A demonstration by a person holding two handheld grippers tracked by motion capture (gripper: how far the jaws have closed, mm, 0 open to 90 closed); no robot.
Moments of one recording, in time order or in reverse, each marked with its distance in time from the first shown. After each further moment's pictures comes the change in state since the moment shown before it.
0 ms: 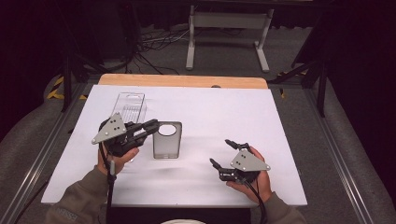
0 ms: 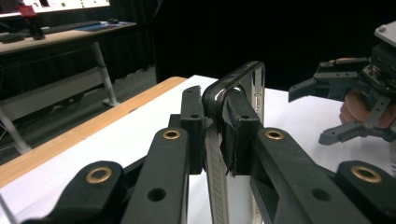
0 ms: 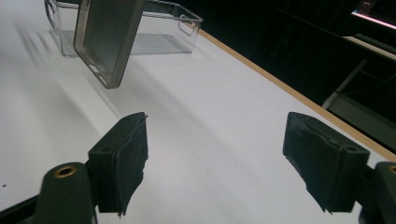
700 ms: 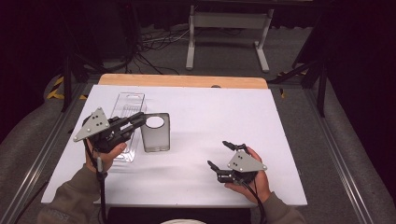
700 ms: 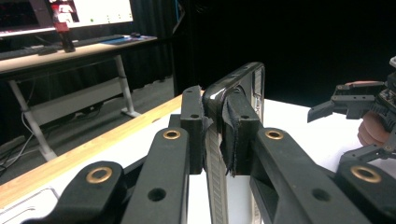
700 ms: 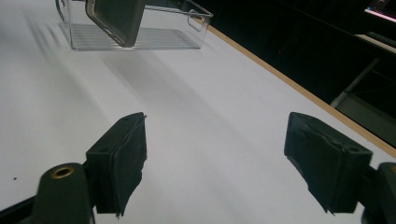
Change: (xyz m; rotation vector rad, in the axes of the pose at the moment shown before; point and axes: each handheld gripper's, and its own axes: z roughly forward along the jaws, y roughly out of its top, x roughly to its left) left arm 0.016 0.007 -0.028 -0.055 0.064 -0.015; right arm 0.004 0.000 0.004 0.014 0.027 -0.016
